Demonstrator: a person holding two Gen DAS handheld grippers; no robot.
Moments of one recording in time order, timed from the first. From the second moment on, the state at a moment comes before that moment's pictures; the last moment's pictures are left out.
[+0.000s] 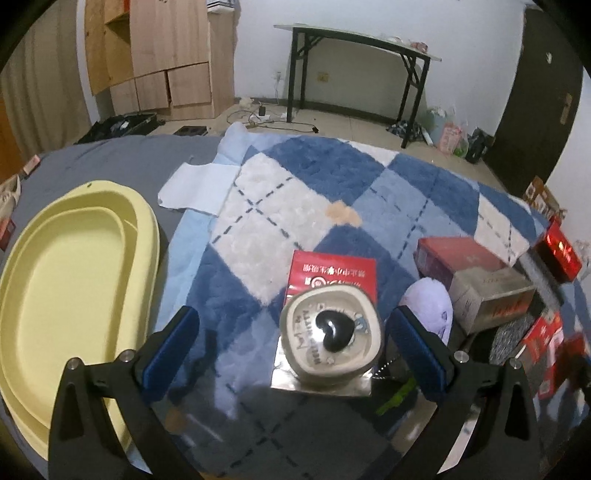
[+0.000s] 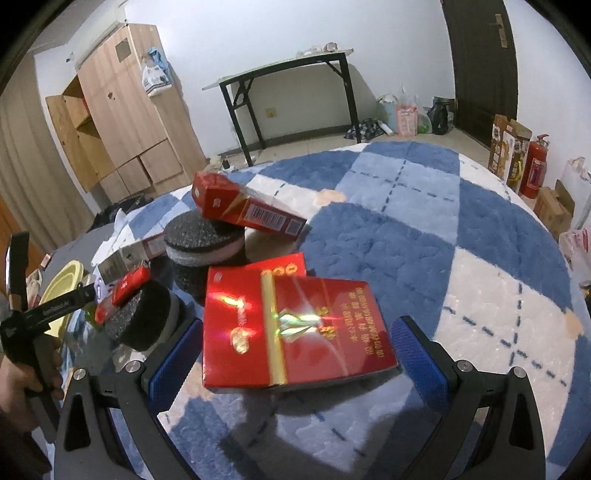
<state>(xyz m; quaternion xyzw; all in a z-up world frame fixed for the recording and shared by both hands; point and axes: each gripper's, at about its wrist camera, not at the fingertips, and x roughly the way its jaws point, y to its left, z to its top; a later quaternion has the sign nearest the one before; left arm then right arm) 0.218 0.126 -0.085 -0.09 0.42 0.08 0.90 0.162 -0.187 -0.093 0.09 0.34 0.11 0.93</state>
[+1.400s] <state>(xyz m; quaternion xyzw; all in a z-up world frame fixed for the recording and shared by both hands) 0.082 0.113 0.040 -0.08 0.35 0.07 0.93 0.081 -0.173 -0.025 0.06 0.25 0.17 0.95</state>
